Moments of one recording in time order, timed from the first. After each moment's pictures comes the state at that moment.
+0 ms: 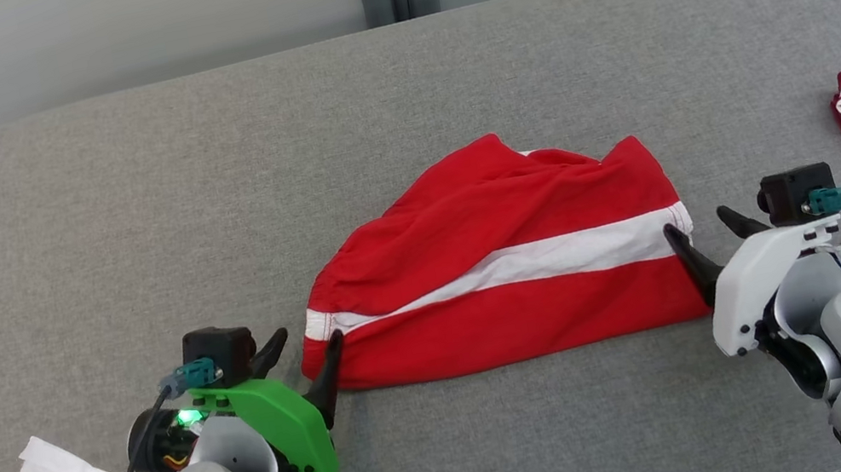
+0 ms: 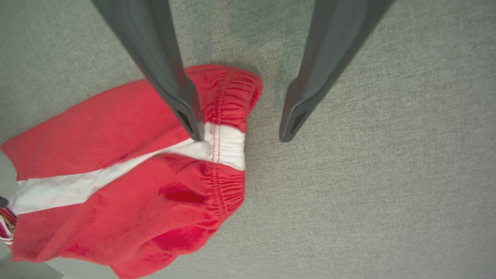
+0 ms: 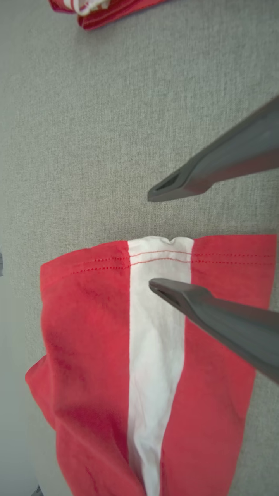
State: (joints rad) left arm -0.41 0.22 -0.54 0.56 -0.59 -0.13 0.05; right arm -0.37 -0.23 0.20 0.53 0.38 0.13 0.12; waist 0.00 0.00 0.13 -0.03
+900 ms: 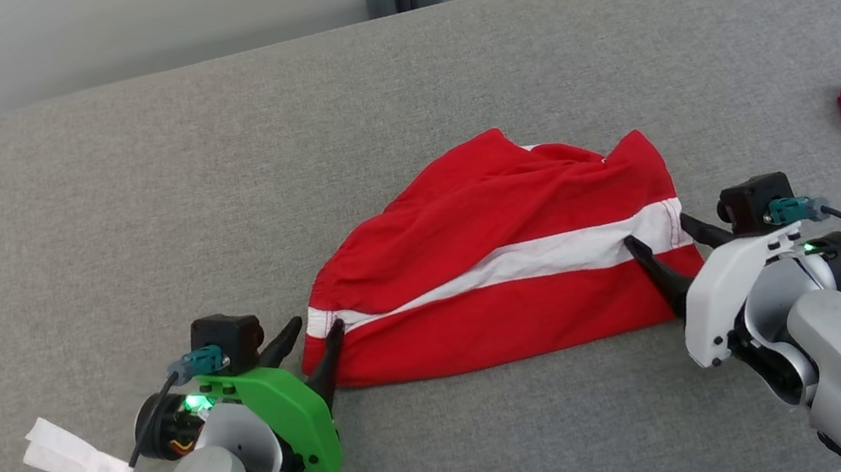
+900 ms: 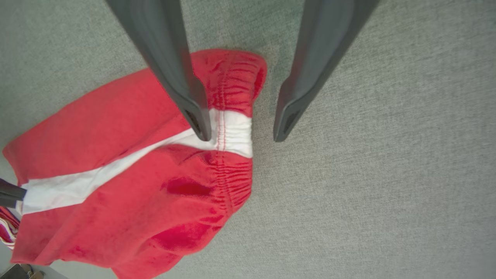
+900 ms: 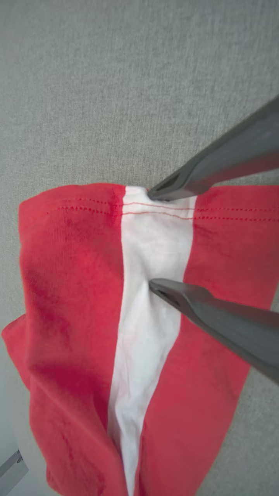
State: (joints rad) left arm -0.49 0.23 -0.65 0.63 -0.67 -0.13 0.00; right arm -0.47 -0.28 0.45 0.65 0.54 0.13 0.00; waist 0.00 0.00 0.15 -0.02
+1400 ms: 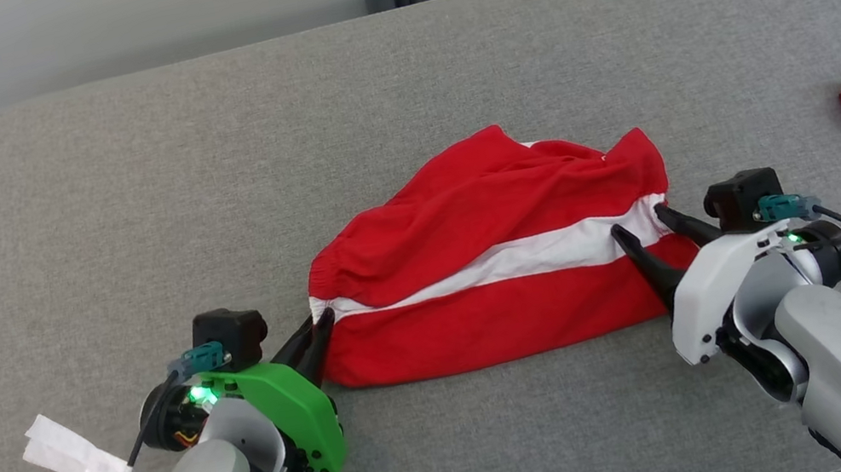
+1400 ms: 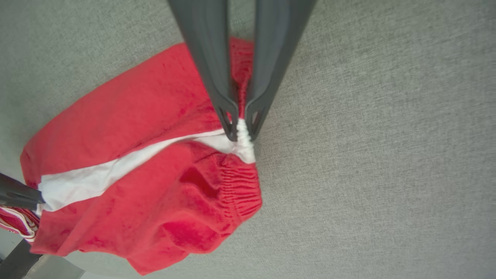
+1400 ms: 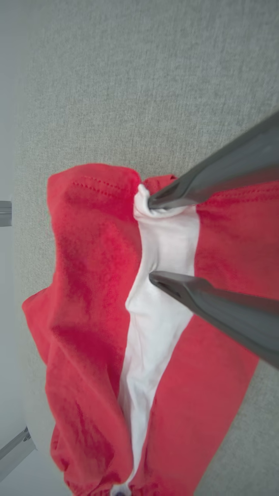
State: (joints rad) left arm -0.52 0.25 -0.72 0.63 -0.73 -0.13 -0.05; right arm -0.48 -0.29 0.50 0.63 0.55 0.13 -0.05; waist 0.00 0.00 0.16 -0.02
